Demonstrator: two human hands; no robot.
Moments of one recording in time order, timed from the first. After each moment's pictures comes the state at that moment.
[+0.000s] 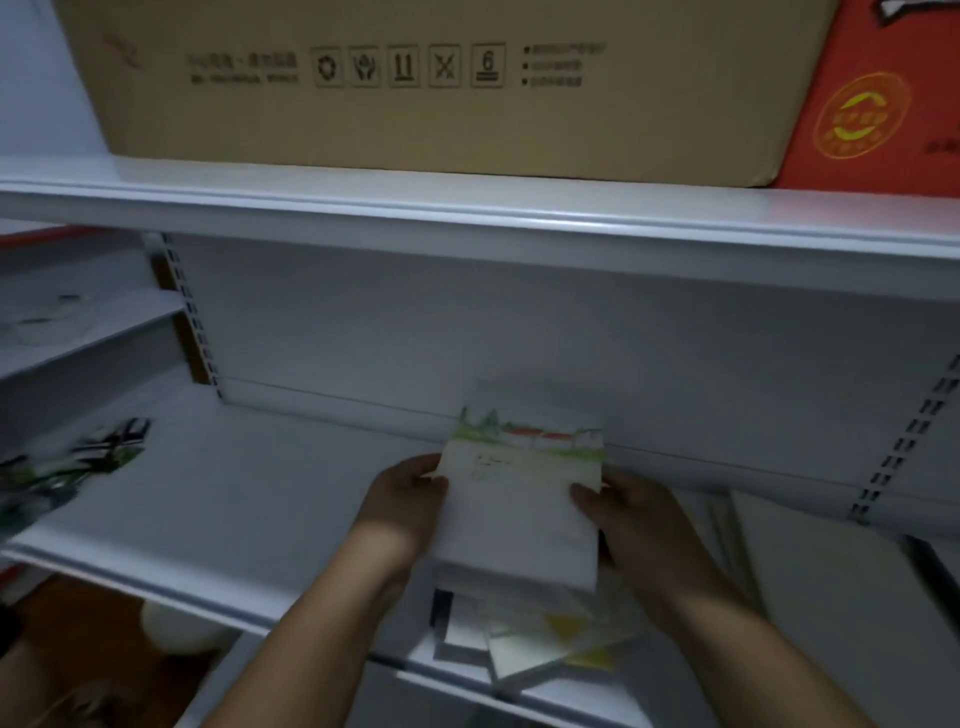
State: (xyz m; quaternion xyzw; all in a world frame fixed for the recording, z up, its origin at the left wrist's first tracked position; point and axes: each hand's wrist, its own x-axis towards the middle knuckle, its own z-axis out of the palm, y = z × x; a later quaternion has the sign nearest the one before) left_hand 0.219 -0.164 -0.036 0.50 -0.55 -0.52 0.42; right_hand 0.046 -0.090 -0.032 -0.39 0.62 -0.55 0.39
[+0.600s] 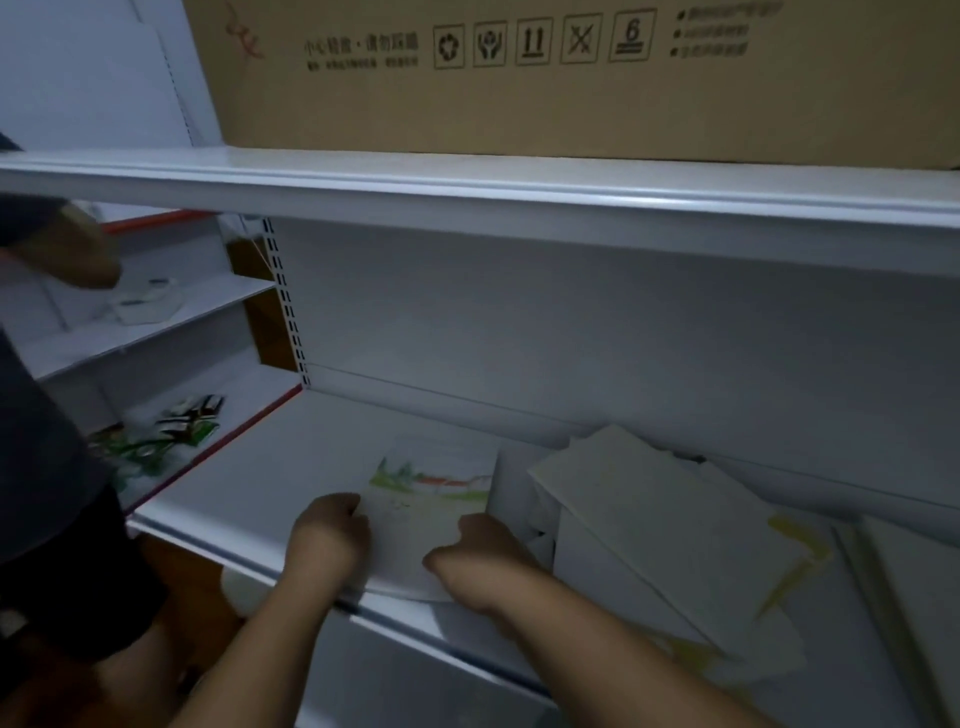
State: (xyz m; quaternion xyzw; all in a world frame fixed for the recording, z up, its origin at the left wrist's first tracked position) left_hand 0.369 -0.239 -0.102 0.71 -0.62 -0.26 0.21; right_hand 0.214 -0.168 -0.055 -0.54 0.71 -0.18 0.41
